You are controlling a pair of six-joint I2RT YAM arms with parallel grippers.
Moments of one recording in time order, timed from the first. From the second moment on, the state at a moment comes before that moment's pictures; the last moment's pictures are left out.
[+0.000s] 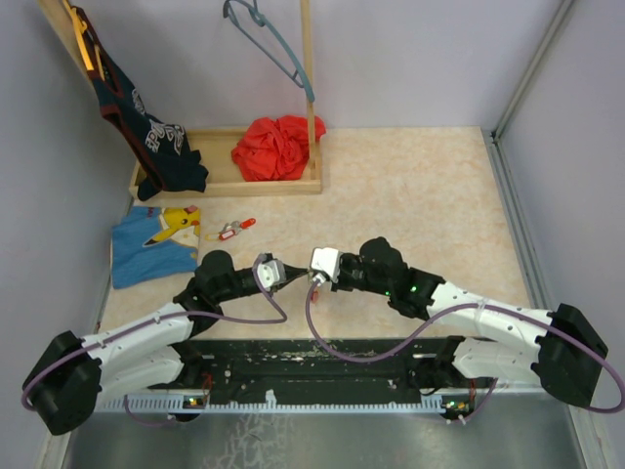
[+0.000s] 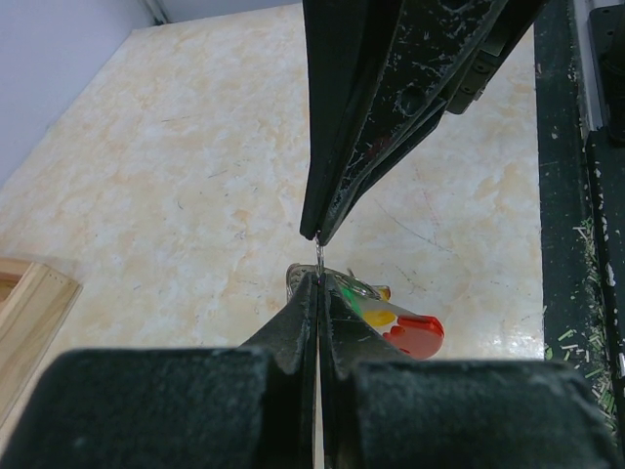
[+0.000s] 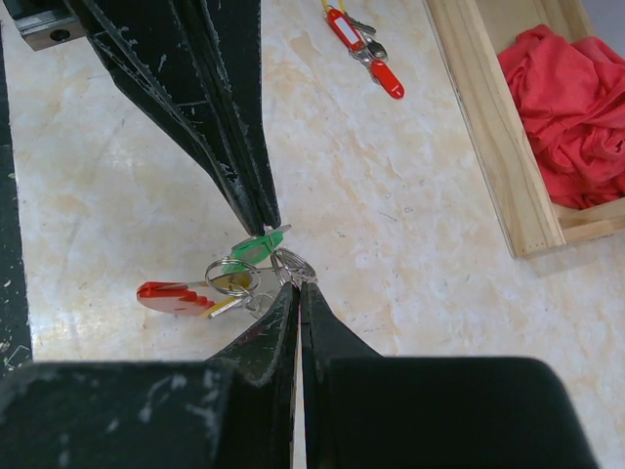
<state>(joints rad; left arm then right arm) -0.76 0.97 0.33 0.57 0.52 0.33 0.95 1.07 0.61 0.09 -0.18 -0.53</state>
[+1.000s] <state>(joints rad) -0.76 1.27 0.36 0.59 0.41 0.19 0.91 0.81 0.60 0.05 0.00 -0.47</state>
